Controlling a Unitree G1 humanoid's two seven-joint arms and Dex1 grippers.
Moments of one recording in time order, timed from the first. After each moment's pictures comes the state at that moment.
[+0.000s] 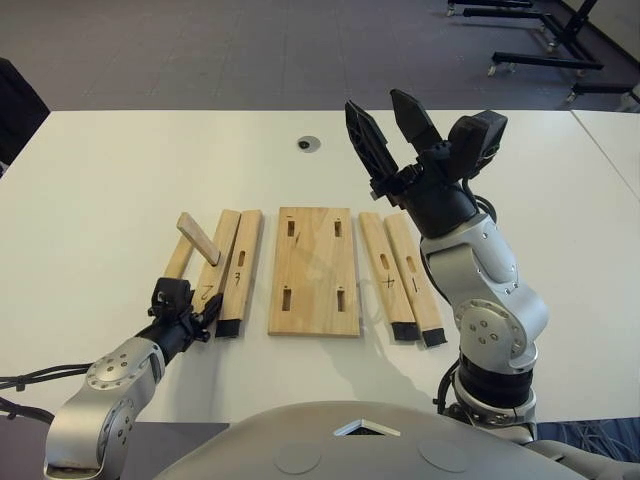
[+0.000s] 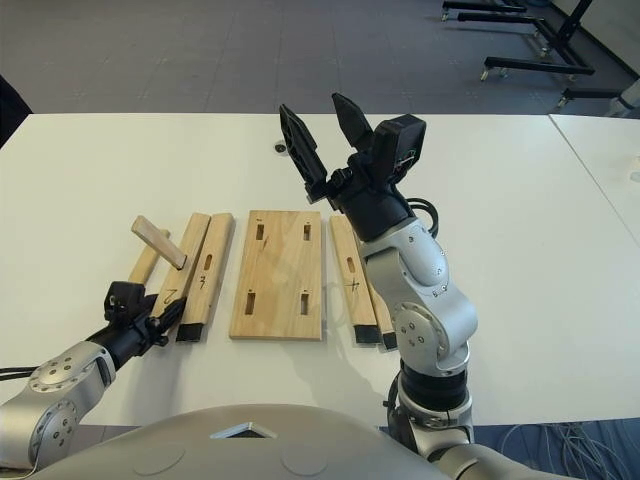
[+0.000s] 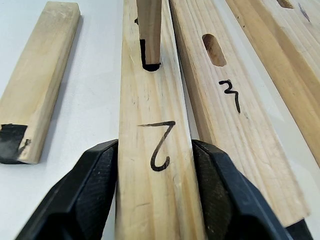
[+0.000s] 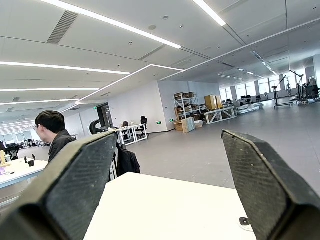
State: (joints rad) left arm 0.51 0.40 0.14 -0.68 -0.38 0.85 -0.23; right arm -0.17 -0.08 0.08 -0.70 0.59 0.50 0.11
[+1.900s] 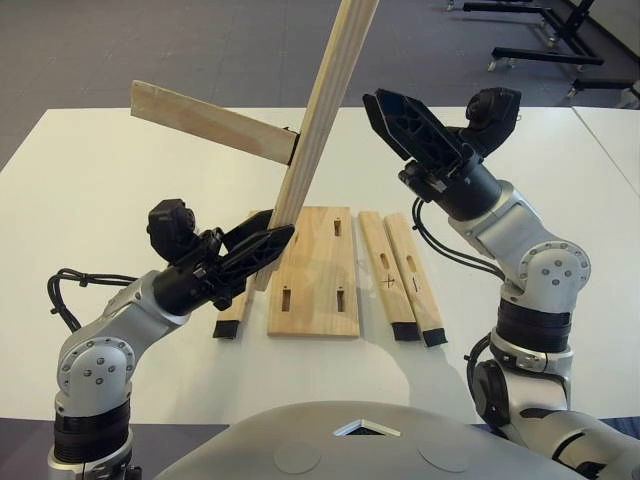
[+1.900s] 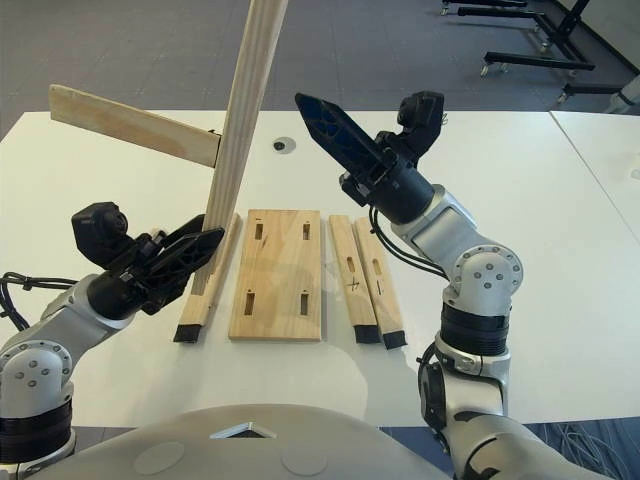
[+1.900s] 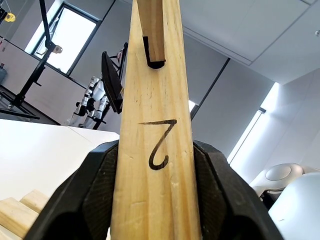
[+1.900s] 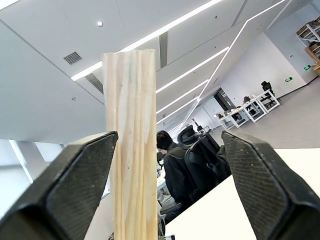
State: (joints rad) left arm 0.16 0.41 0.16 -0.62 -1.32 0.72 -0.73; right arm -0.35 -0.26 -0.16 -0.33 1.55 0.81 0.36
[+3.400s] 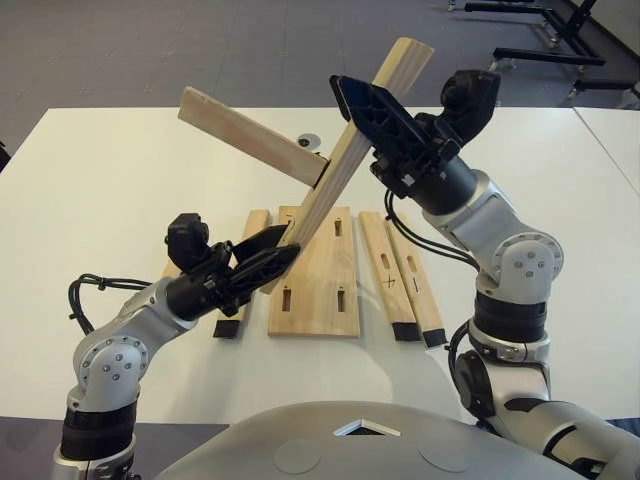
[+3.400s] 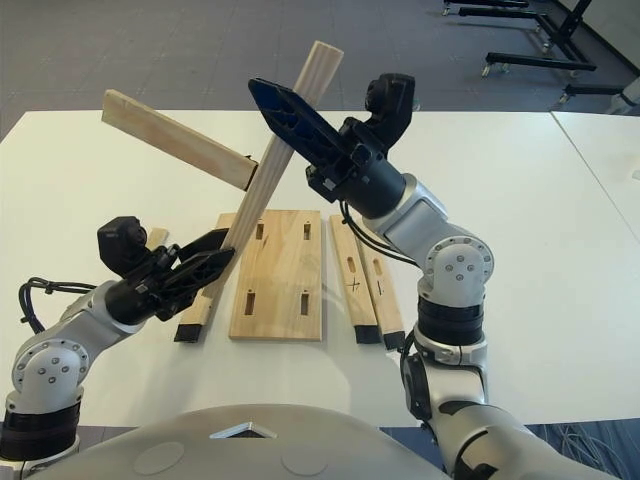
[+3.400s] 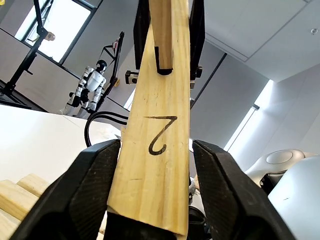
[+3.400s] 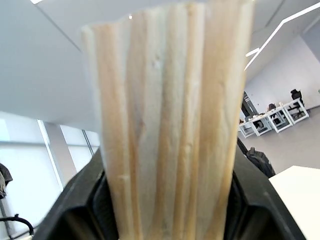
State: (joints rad) left arm 0.15 0.42 0.09 -0.51 -1.22 0.67 -0.84; right arm -0.40 -0.20 -0.08 -0.39 1.41 0.72 0.45
